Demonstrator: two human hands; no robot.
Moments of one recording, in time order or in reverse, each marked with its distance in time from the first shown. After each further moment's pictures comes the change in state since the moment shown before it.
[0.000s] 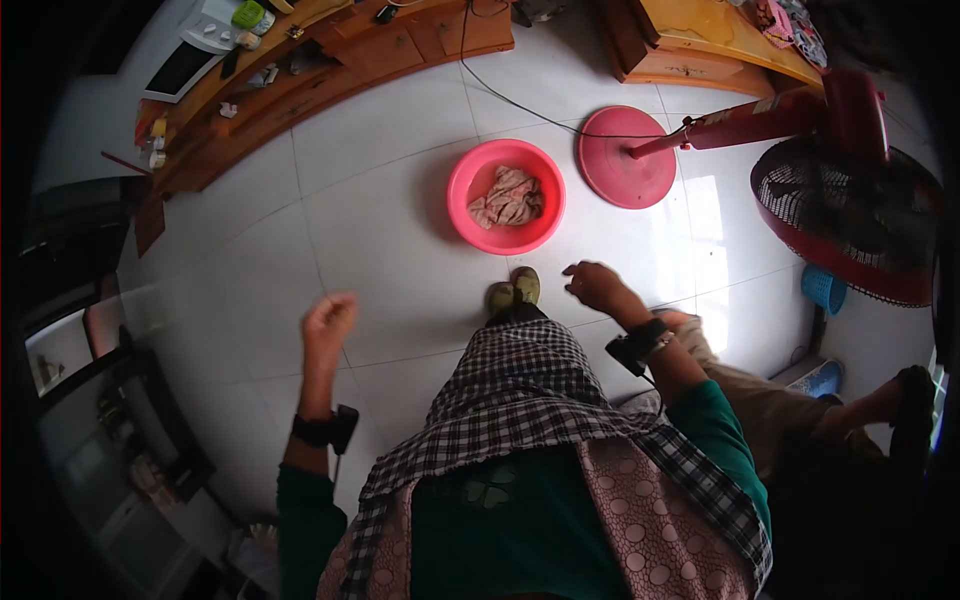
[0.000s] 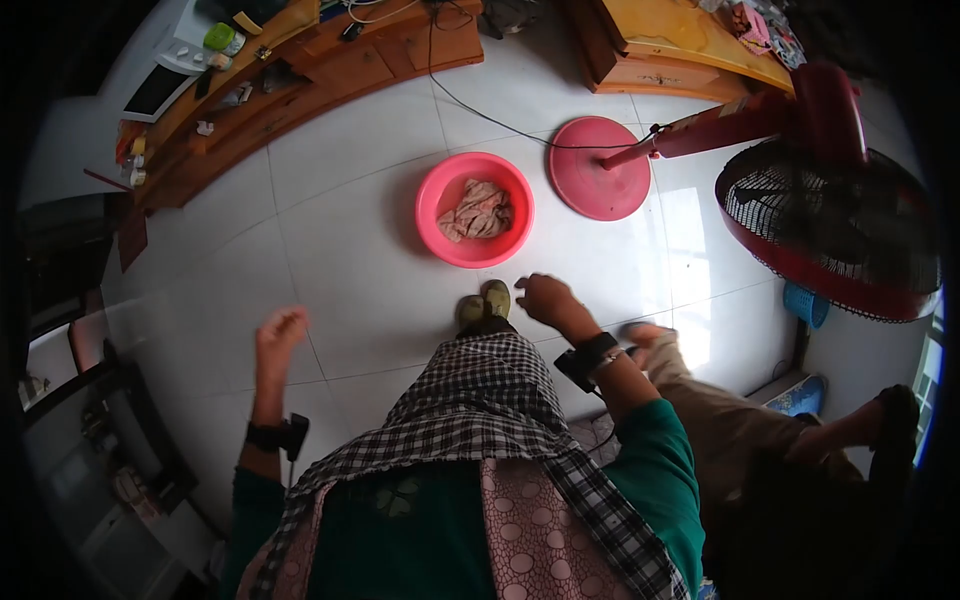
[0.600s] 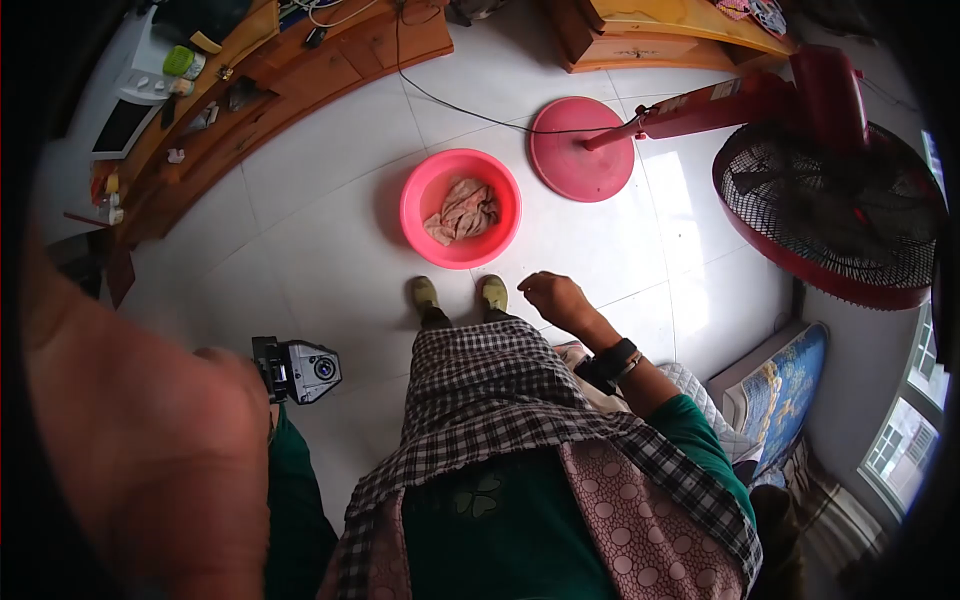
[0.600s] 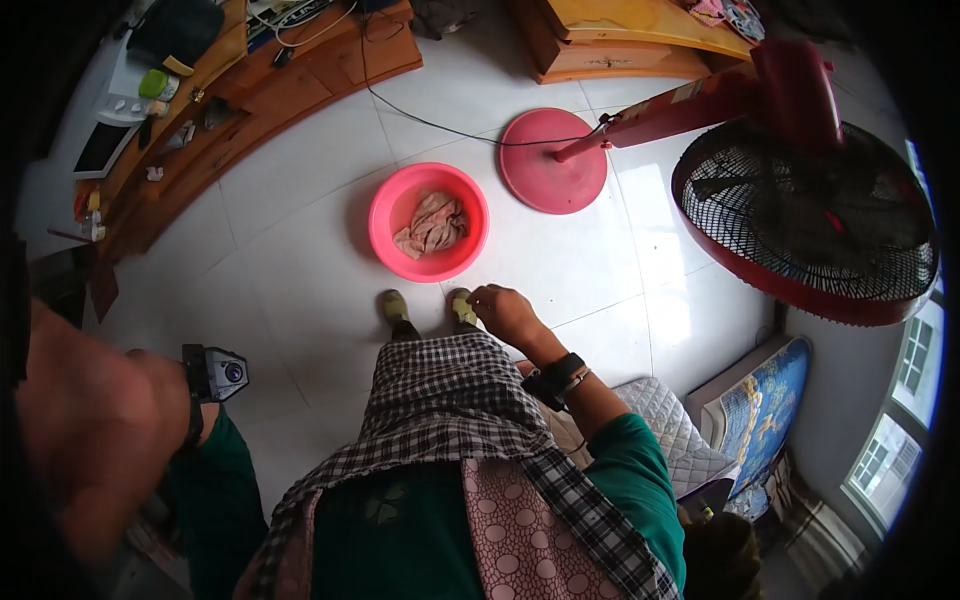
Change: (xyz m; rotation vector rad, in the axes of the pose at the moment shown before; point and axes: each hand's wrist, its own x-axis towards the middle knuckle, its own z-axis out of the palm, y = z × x) left_hand 0.021 0.346 0.093 -0.289 -0.282 1.714; right_hand -0.002 0.000 -0.020 0.335 0.246 -0.021
